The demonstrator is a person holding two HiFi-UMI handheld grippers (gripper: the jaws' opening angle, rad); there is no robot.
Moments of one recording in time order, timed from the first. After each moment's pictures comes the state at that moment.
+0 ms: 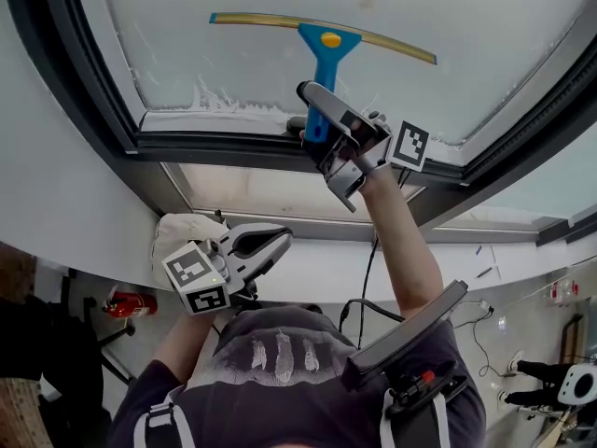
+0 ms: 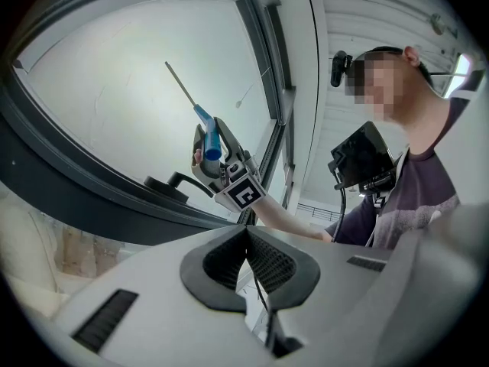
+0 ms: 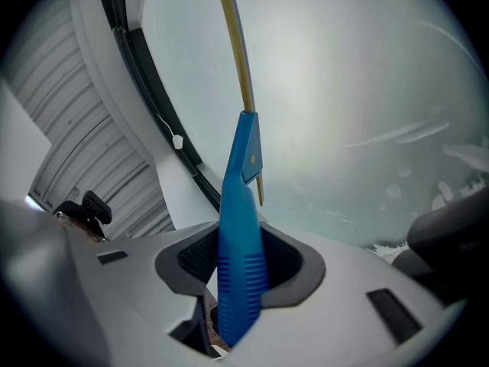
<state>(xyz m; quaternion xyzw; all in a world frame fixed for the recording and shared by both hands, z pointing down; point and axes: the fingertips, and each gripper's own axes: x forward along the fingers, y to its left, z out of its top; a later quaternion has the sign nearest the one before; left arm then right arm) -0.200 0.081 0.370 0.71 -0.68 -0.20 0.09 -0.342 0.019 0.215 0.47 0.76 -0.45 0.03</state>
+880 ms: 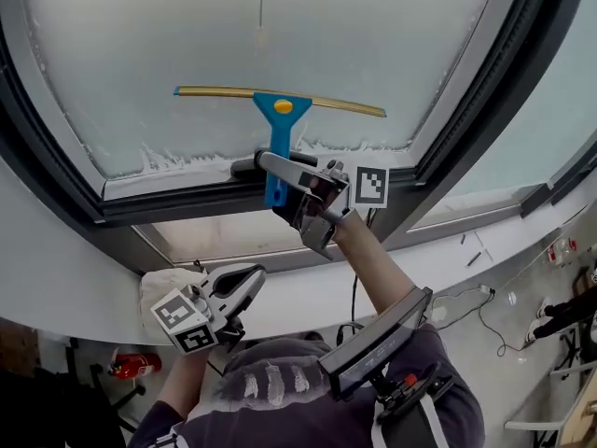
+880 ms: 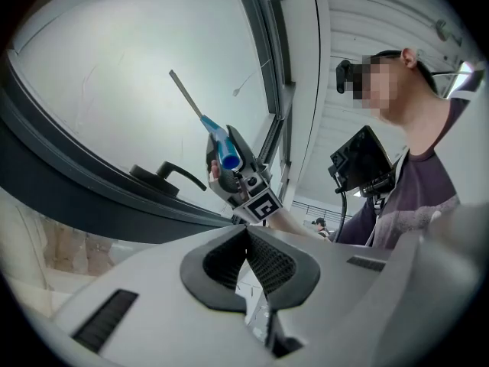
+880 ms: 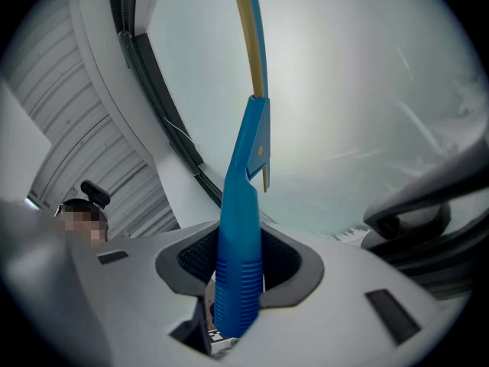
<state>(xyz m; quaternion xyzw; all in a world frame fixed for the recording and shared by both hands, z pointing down) -0.193 0.058 0.374 0.72 -0.66 -0.19 0.10 -0.296 -0.009 0.235 0.45 0.77 -0.45 0.01</state>
